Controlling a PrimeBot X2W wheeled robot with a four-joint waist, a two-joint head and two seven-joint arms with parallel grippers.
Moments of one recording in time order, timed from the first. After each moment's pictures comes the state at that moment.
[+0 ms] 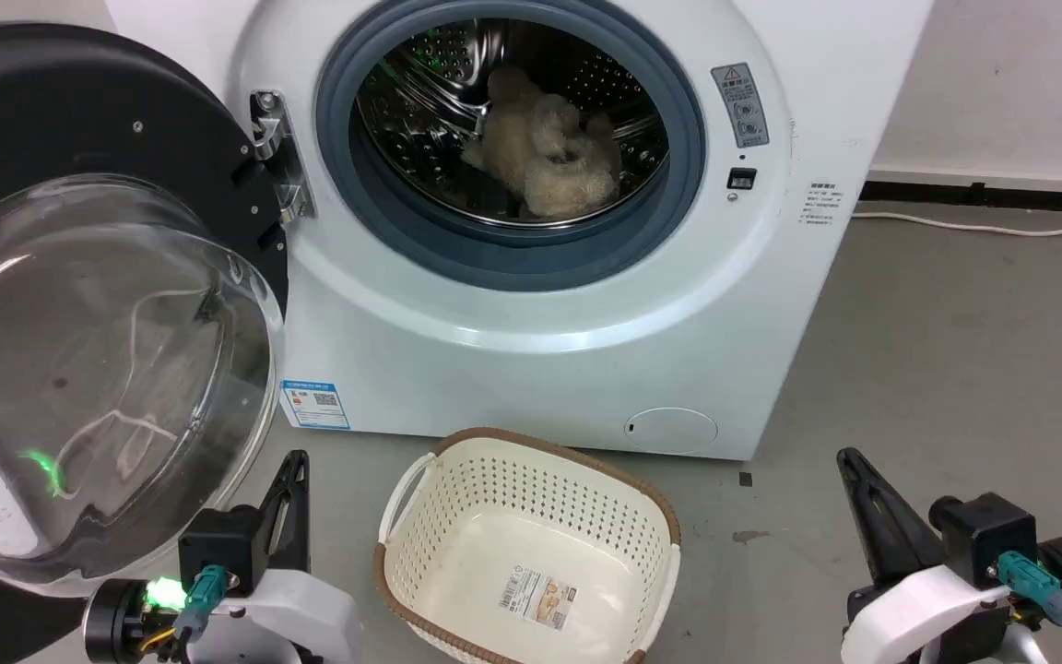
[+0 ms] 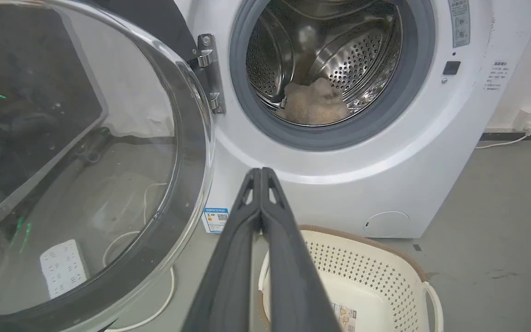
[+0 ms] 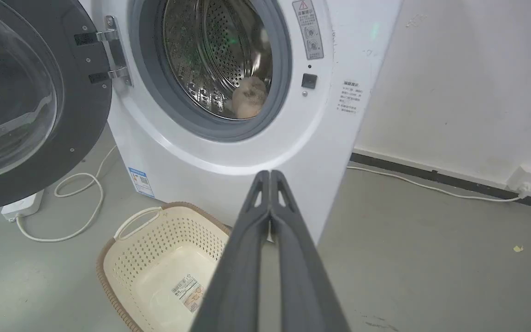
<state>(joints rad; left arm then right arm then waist) -0.01 0.05 0.00 0.00 0.00 0.00 0.00 -0.01 -0.05 0.00 0.01 0.01 0.13 0.00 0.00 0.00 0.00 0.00</state>
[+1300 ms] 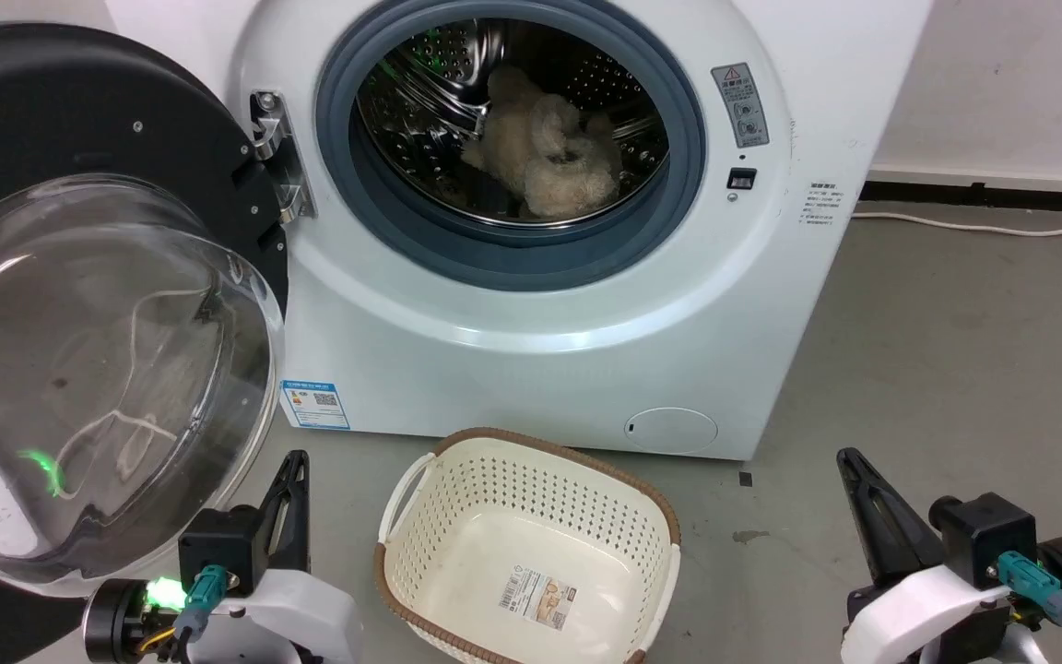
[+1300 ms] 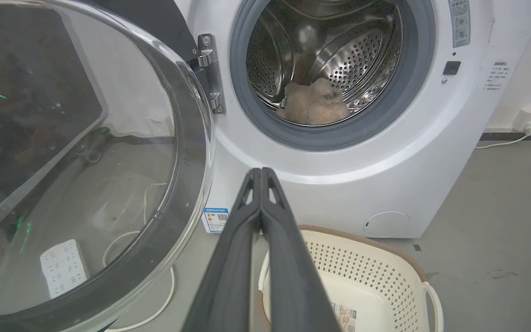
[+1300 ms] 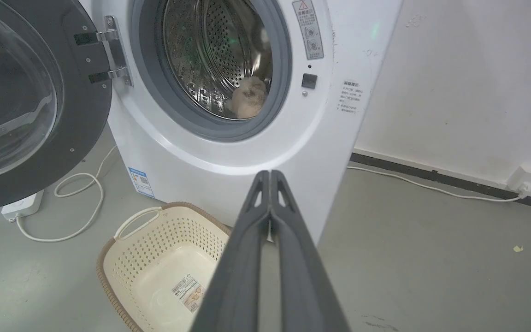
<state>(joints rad) -0.01 0.05 0.00 0.00 0.00 0.00 0.00 -0.01 -0.05 0.00 0.01 0.01 0.13 0.00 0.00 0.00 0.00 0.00</state>
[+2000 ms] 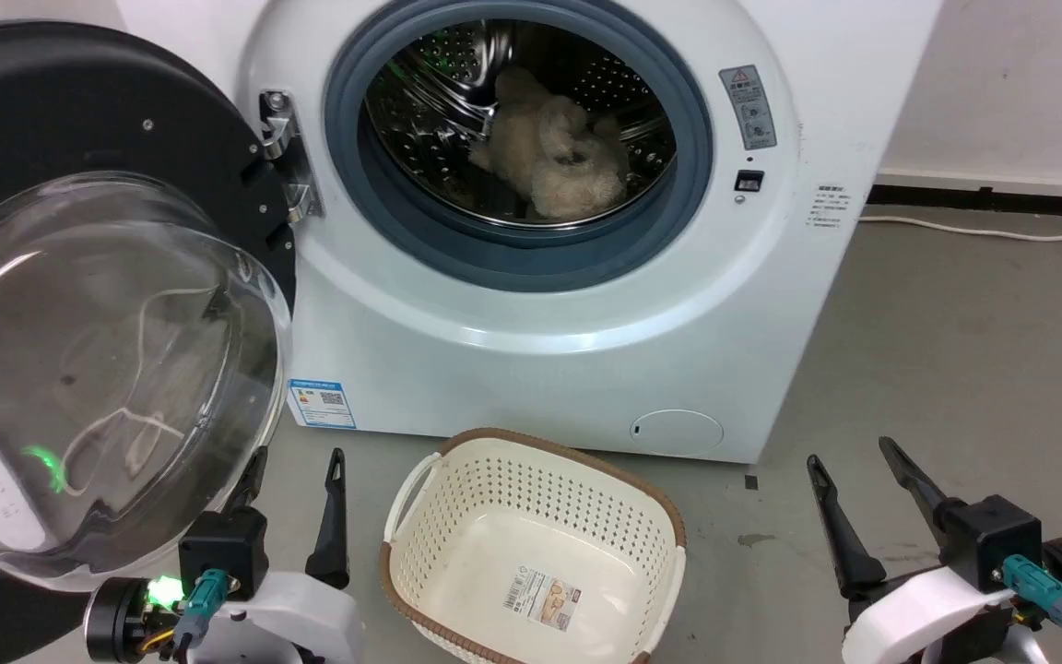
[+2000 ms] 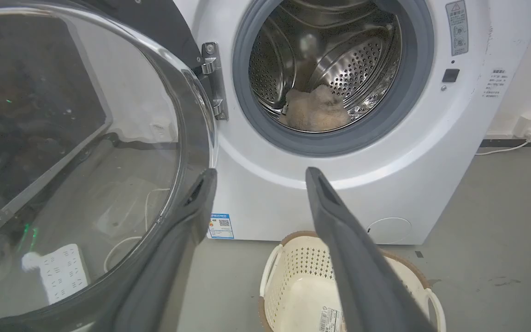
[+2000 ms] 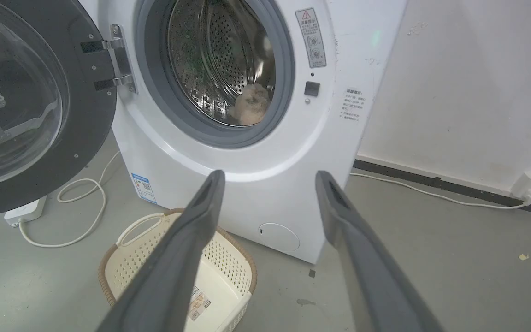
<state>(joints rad) -0.01 0.05 0.00 0.01 0.00 0.00 -0.02 -0.01 -0.05 0.00 0.01 0.01 0.13 -0.02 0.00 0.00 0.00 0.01</state>
